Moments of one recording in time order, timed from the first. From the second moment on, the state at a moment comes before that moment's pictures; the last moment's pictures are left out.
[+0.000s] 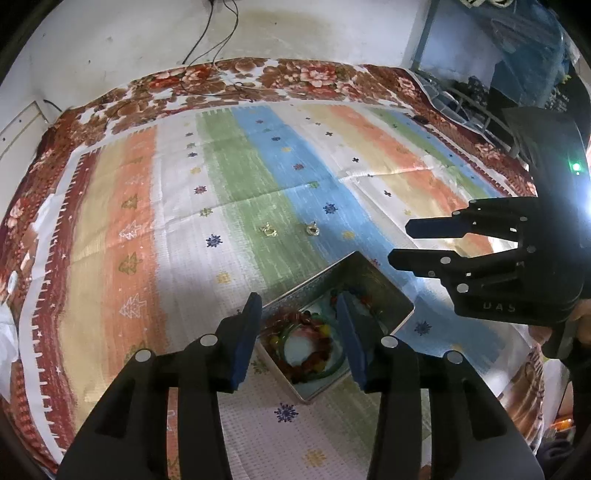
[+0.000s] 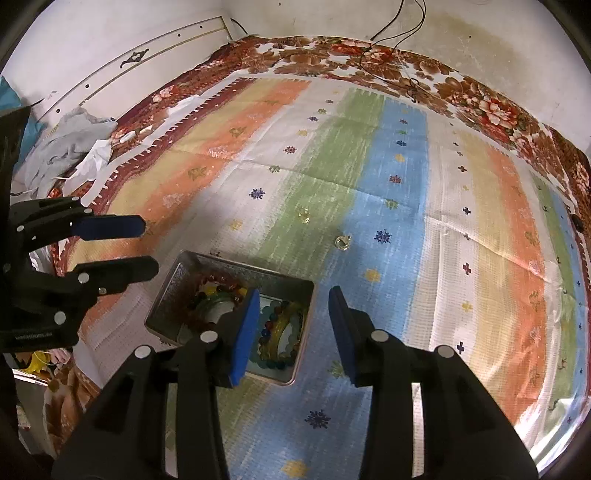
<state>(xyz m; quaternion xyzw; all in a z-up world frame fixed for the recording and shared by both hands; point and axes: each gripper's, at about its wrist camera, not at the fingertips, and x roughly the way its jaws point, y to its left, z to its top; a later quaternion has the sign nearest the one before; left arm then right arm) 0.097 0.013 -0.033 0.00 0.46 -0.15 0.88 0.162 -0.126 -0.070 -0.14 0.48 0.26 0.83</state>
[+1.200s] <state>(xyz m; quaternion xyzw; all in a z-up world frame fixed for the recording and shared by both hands) 0.158 0.009 -0.073 0.02 0.50 -0.14 0.85 0.226 -0.158 -0.120 -0.12 0.52 0.23 0.82</state>
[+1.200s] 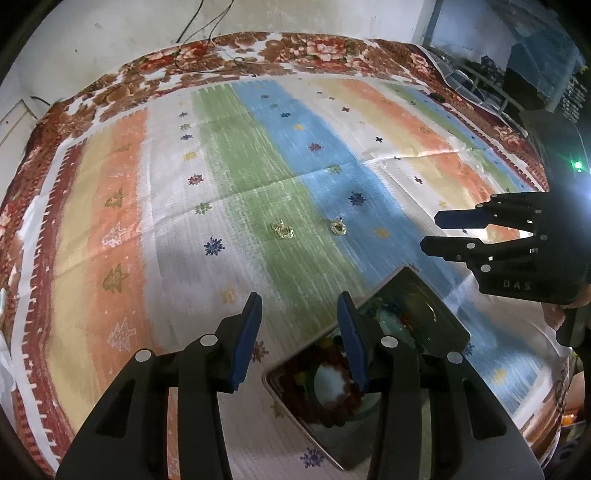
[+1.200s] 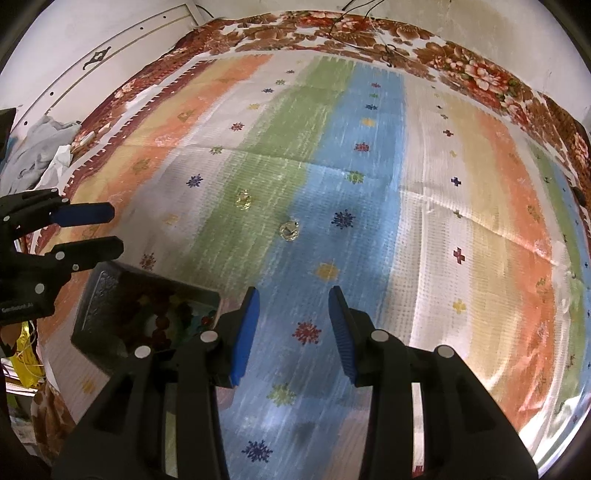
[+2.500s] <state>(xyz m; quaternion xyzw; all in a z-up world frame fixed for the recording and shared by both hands) 0.242 0.001 -0.131 0.03 0.54 -0.18 0.82 0.301 -0.136 -0.186 -0.10 0.56 0.26 0.78</state>
